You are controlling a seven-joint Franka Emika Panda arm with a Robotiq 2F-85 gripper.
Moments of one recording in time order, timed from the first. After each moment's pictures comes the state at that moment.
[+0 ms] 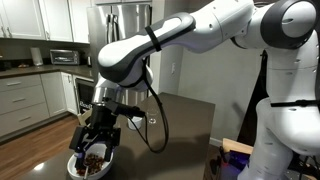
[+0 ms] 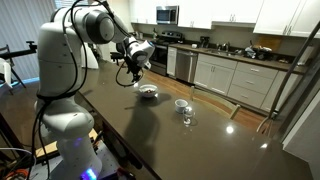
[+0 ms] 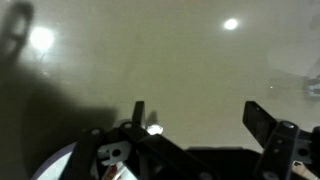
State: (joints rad) arm 0.24 0.26 0.22 -1.93 0.66 2.13 0.12
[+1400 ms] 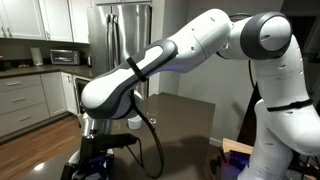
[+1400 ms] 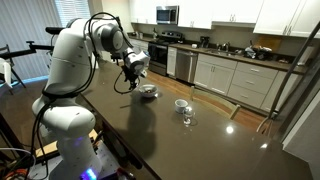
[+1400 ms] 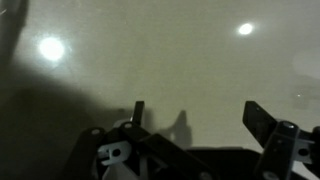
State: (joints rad) arm 0.31 0.45 0.24 -1.87 0.60 2.24 0.19
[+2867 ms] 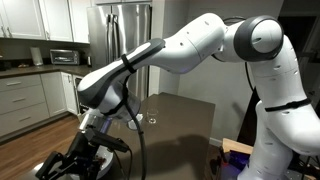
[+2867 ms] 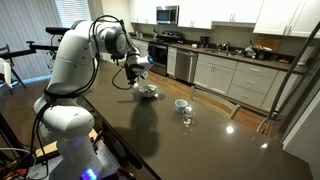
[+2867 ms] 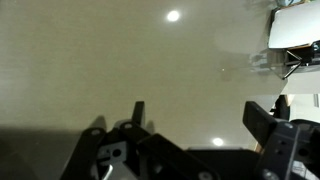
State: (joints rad) arm 0.26 0.49 0.29 -1.84 1.02 2.31 -0.04
